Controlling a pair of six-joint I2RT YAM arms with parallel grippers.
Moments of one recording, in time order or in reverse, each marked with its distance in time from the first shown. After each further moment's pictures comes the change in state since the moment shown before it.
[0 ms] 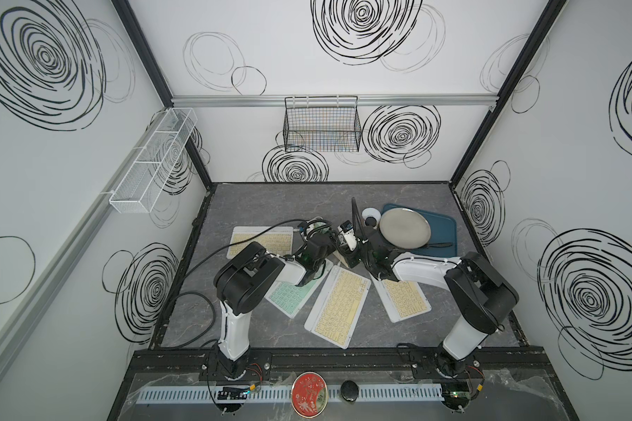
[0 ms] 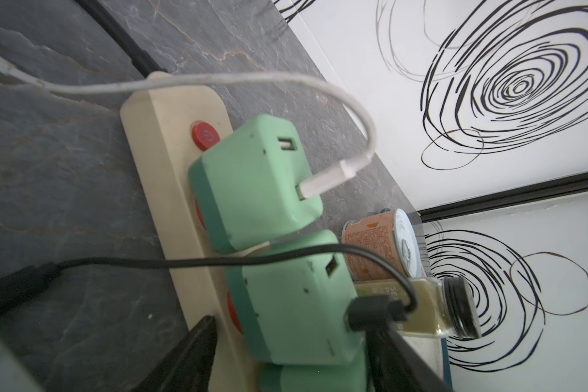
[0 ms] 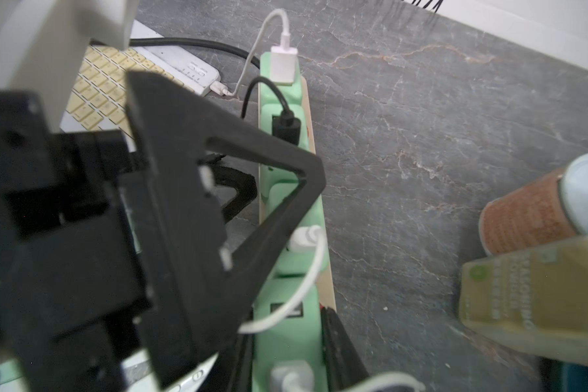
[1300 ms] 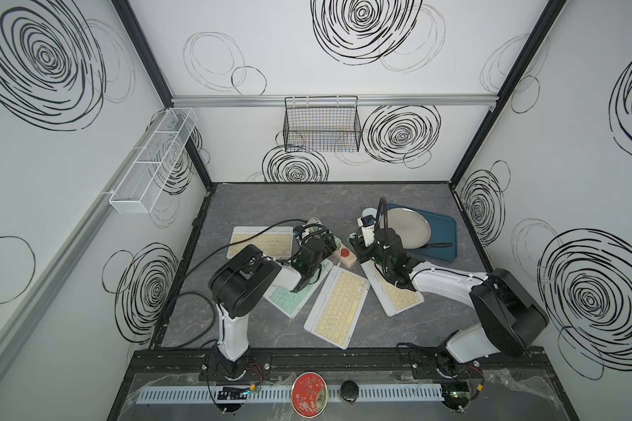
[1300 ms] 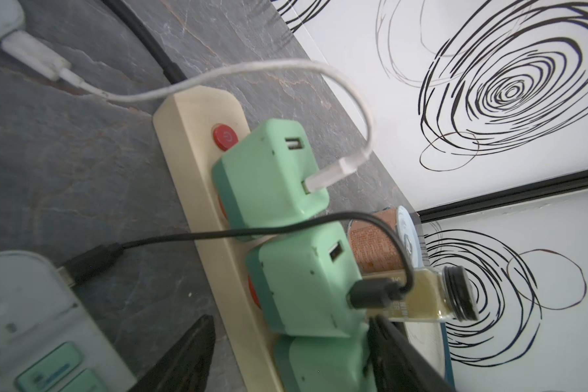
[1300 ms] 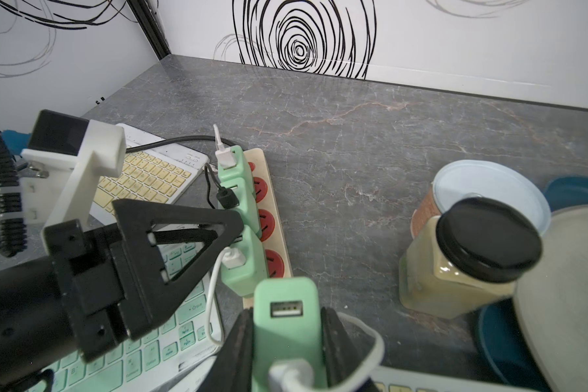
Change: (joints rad) left arm 0.005 -0.057 -0.122 0.104 -0.008 0.019; right arm -0.085 -0.201 -0.186 0.179 -0.034 0.187
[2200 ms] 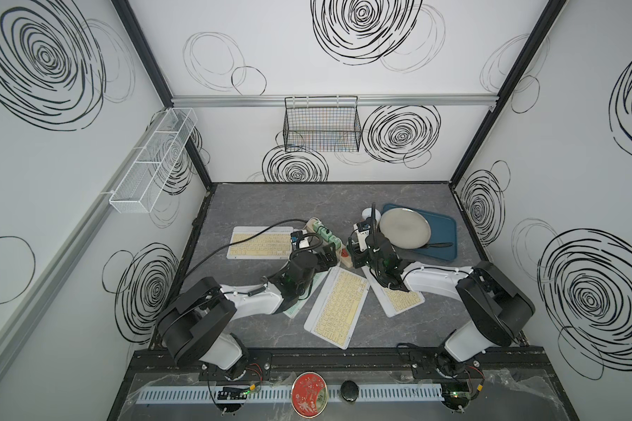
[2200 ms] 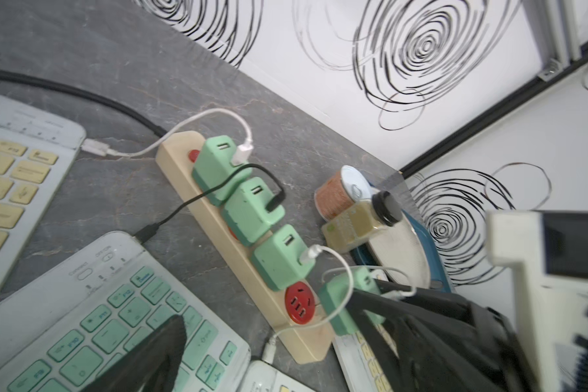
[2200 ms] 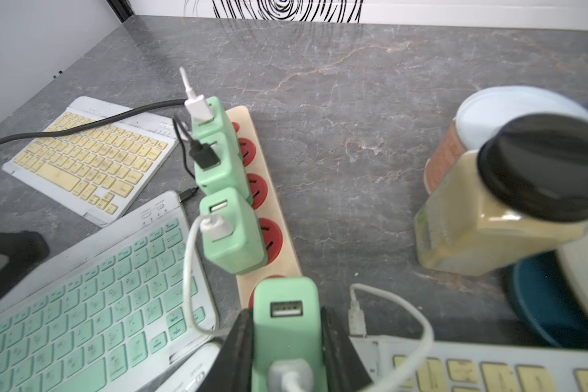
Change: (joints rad) left arm -0.134 -0.445 -0.196 -0.137 -0.101 0.307; right arm 0.050 0.091 0.003 -0.023 0.062 0.106
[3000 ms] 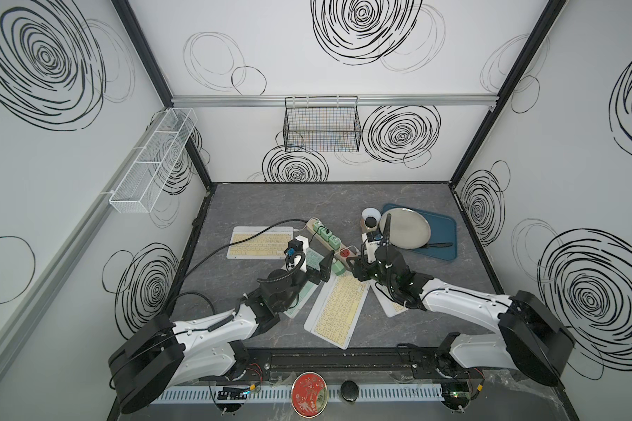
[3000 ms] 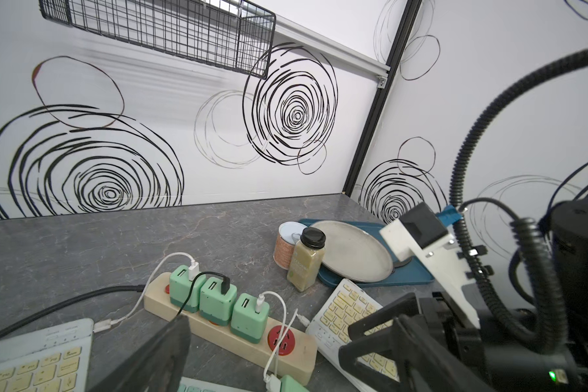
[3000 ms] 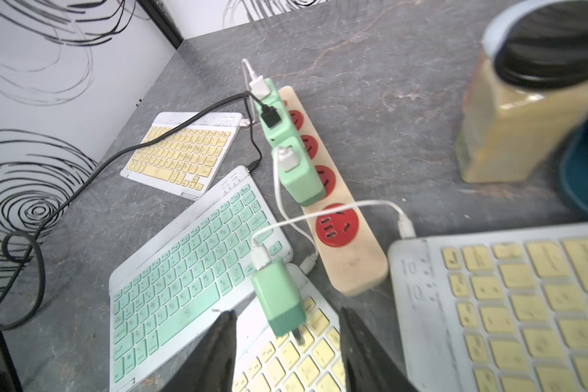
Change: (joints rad) left arm -0.027 -0.341 -0.185 0.187 0.075 0.536; right arm 0.087 -0.327 -0.142 -0.158 -0.010 0.262
